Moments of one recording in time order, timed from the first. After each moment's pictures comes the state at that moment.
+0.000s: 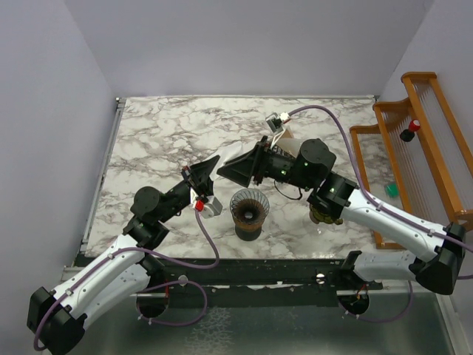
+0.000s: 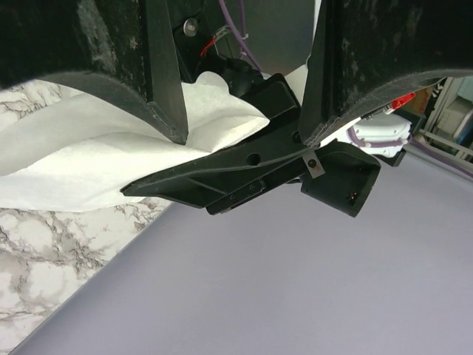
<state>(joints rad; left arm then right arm) -0.66 0.71 0.48 0.52 0.32 0.91 0.93 1.20 1.09 0.19 -0.27 0.73</state>
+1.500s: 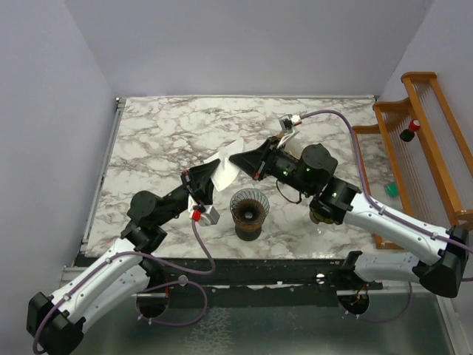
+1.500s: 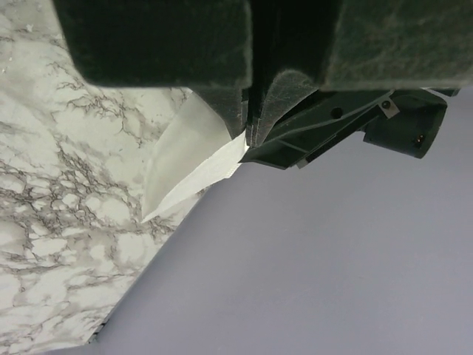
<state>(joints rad) -0.66 0.66 0.46 0.52 0.40 0.95 0.95 1.18 1.04 0.19 -0.01 0.71</state>
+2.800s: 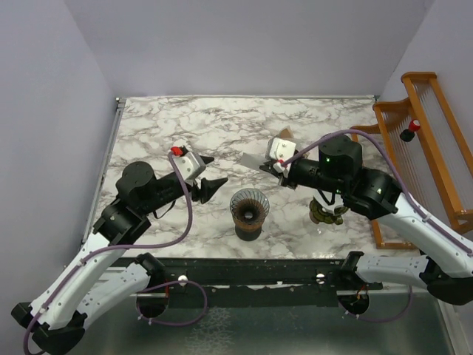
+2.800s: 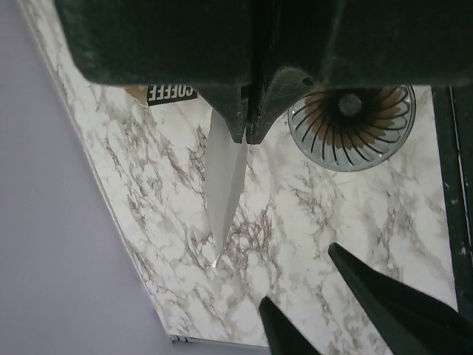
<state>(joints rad) -0.66 0.71 0.91 -0.21 0.36 0.20 0.95 1.08 1.34 -0.51 -0.14 -0.44</state>
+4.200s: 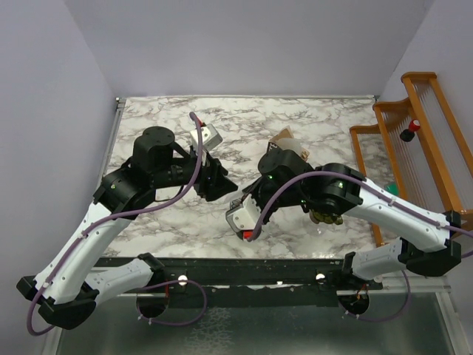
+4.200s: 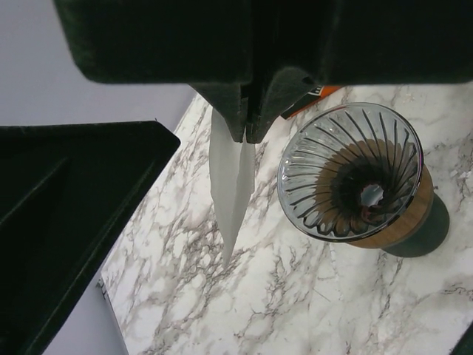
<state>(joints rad) -0.67 1.00 1.35 -0.71 0.54 -0.11 1.21 1.35 1.62 -0.99 -0.06 -1.24</state>
